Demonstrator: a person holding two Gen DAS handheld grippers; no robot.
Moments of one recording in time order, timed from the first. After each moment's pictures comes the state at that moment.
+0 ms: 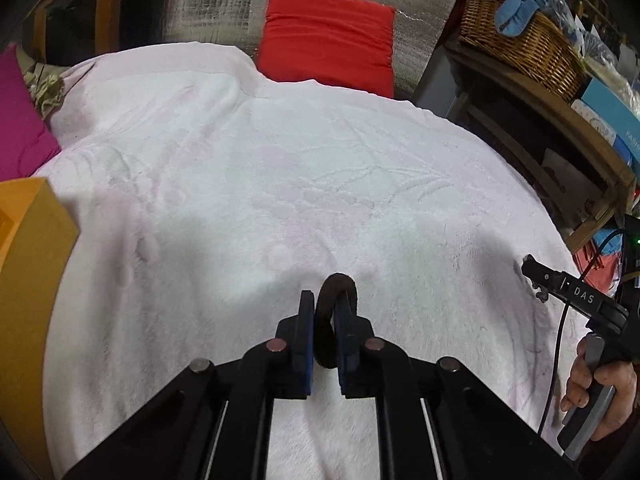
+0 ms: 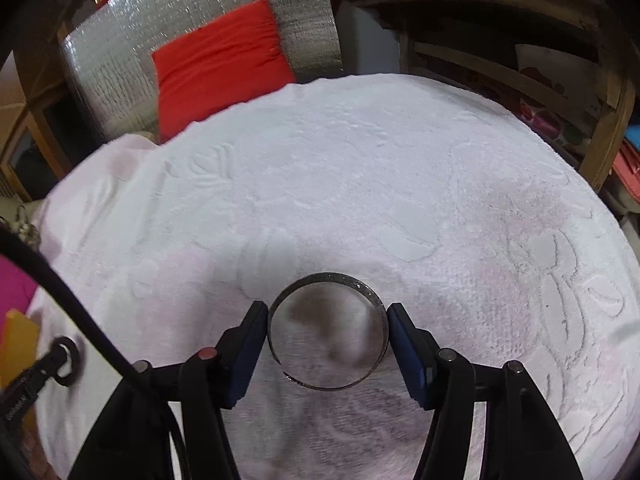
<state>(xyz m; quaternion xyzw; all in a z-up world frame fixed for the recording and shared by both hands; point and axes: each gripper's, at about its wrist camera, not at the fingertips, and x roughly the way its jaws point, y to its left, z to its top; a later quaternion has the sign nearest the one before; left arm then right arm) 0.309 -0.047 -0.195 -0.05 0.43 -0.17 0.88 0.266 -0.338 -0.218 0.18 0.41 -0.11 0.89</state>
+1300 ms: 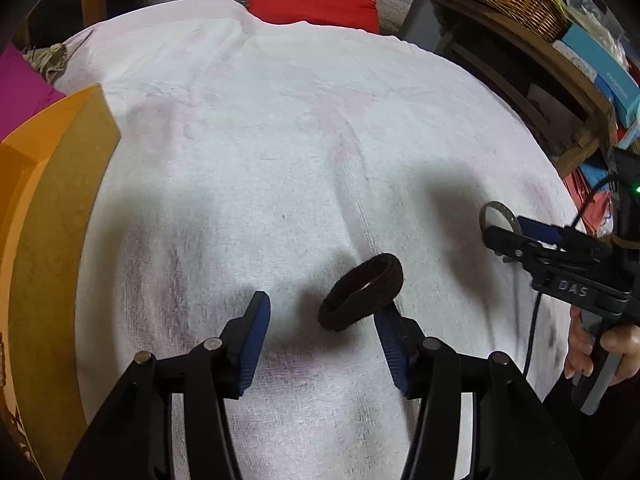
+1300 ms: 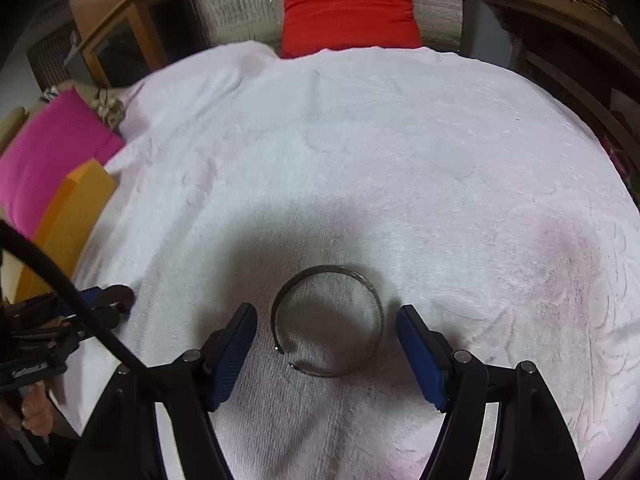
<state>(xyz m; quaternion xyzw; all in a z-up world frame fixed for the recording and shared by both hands) 0.237 -0.010 -0.212 0.01 0.51 -0.20 0.83 0.216 -0.213 -0.217 0.05 0.49 0.02 0.87</state>
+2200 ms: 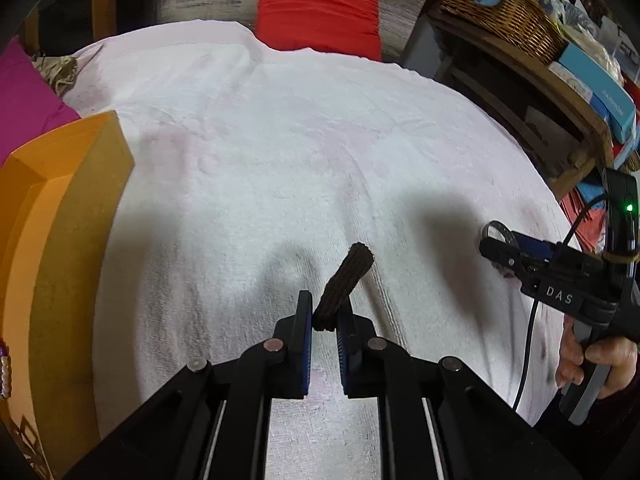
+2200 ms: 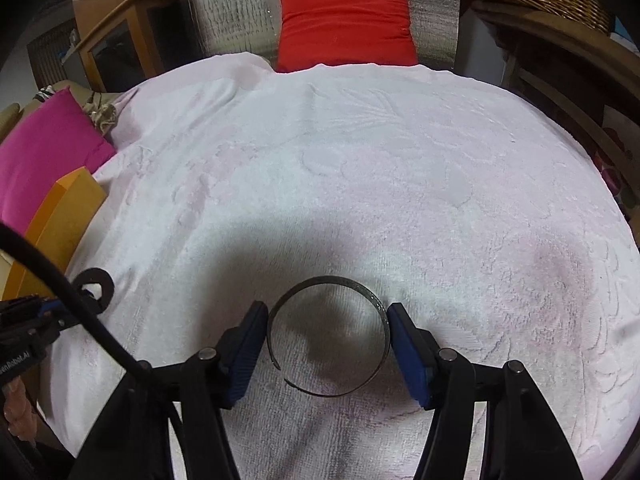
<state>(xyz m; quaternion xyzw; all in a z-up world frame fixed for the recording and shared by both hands) 0.242 0.001 -0.200 -0.02 0.47 -0.19 0.86 0.223 -0.210 -0.212 0.06 0.46 0.01 0.89</state>
